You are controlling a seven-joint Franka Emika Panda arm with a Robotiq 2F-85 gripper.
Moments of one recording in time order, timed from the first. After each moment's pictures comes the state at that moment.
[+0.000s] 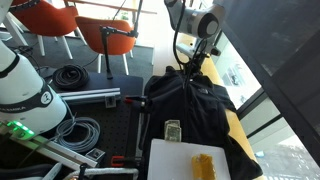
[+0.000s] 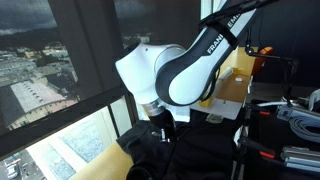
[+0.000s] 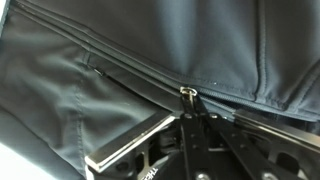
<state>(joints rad) 0.49 0.75 0.03 -1.64 -0.30 2.14 0.28</state>
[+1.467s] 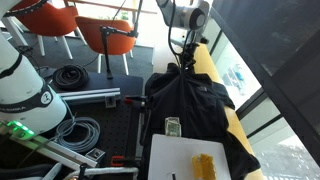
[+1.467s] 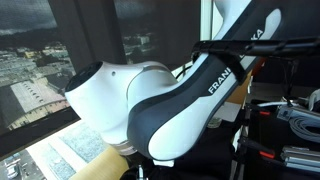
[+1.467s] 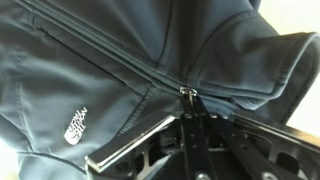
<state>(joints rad) 0.66 0.92 0.03 -1.38 -0.31 2.08 0.38</state>
